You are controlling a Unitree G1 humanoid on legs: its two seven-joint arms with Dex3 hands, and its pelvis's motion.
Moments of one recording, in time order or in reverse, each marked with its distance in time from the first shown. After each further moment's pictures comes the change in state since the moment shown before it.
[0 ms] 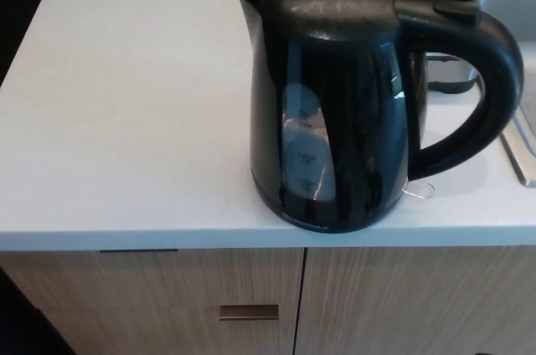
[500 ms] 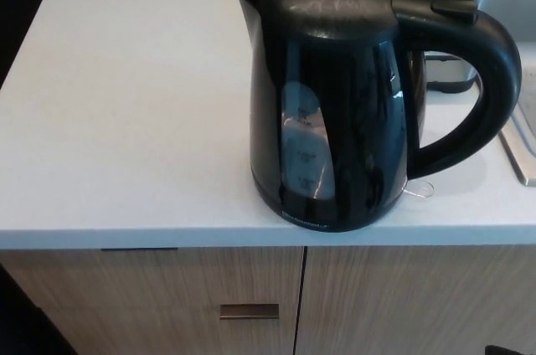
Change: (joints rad) left_arm 0.005 -0.007 0.045 0.001 -0.034 -0.036 0.002; right_arm 0.000 0.003 -0.015 0.023 0.013 -0.072 -0.026
